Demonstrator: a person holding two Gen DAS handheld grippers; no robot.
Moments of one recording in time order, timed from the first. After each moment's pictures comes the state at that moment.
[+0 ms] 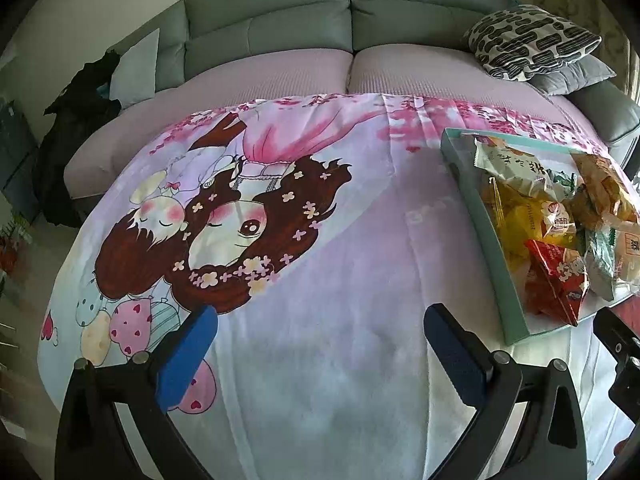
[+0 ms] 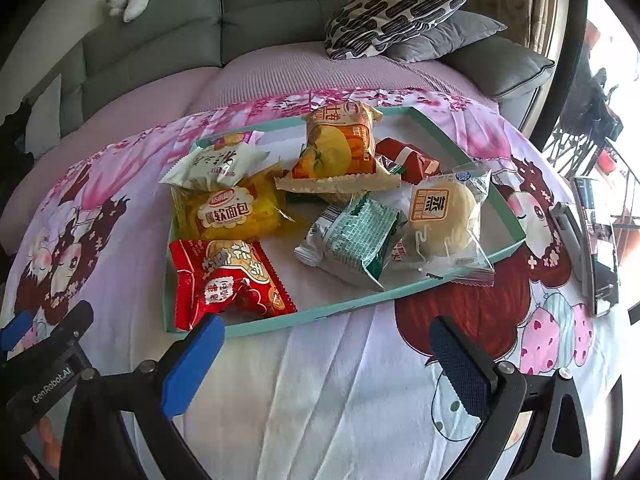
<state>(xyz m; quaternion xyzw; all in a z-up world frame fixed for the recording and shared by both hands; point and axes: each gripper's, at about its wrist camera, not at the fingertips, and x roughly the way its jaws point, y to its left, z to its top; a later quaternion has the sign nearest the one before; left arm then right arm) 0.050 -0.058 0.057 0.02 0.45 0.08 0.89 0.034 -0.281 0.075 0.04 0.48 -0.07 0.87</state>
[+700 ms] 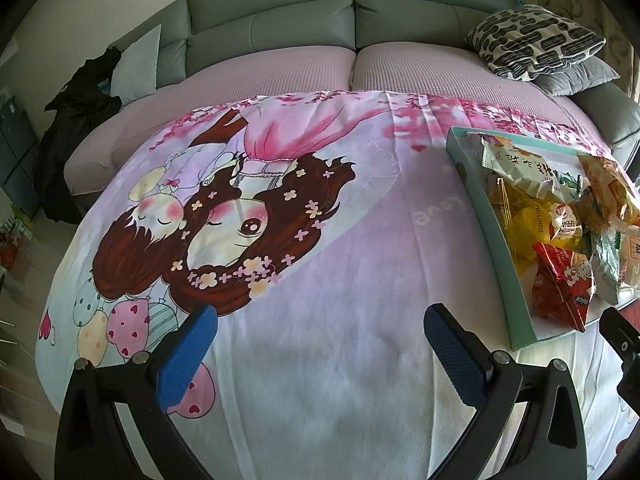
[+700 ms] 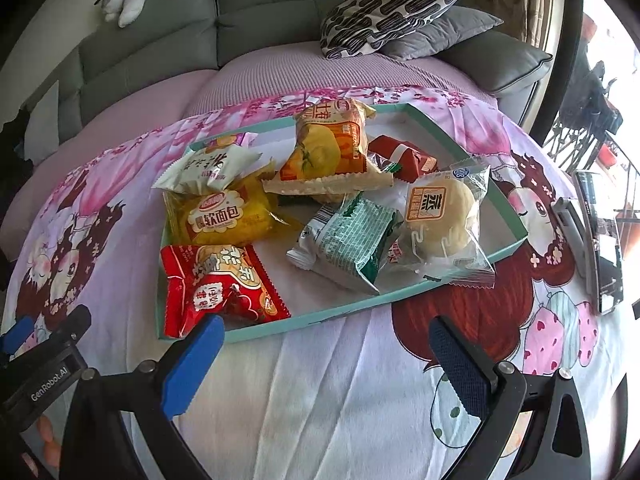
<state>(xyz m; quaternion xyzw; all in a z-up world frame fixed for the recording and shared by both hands) 0.056 -0.056 0.052 0.02 0.46 0.09 0.88 0.038 -0.287 0.073 0.05 0.48 -0.07 0.87</state>
